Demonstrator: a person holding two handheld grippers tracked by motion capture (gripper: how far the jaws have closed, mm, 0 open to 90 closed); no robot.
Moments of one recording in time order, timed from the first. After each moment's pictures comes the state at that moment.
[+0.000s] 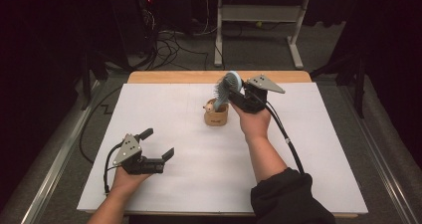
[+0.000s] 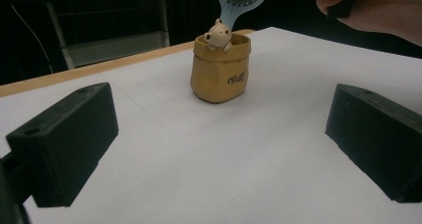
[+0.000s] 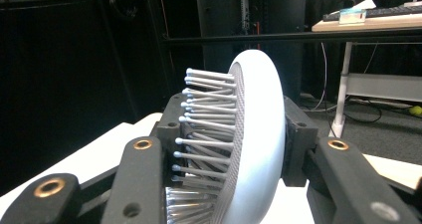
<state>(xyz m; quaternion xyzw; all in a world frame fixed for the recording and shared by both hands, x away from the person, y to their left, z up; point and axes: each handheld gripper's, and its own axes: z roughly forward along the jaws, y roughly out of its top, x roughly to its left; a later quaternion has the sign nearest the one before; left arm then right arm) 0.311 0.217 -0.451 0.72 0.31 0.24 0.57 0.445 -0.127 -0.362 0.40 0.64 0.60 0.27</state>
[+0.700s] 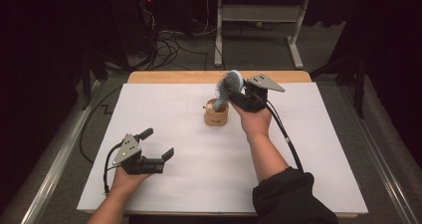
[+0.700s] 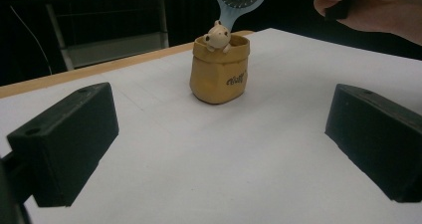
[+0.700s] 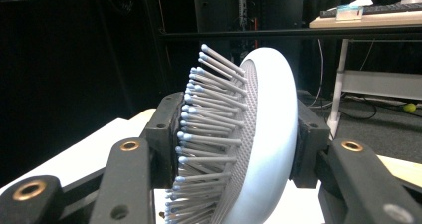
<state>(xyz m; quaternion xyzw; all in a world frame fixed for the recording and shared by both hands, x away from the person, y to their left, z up) 0.310 0.218 -0.450 0.72 0.31 0.24 0.58 0.448 -0.128 -0.362 0.40 0.65 0.59 0.28</state>
